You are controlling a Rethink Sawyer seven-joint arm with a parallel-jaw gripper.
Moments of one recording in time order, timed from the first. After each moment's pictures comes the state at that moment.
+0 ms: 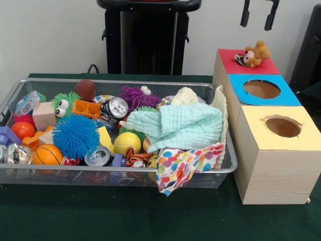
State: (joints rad) arm 0.52 -0.93 -0.40 2.09 0.27 0.22 1.88
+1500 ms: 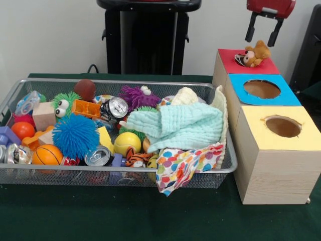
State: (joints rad) arm 0.63 -0.76 -0.45 2.03 0.35 0.22 1.88
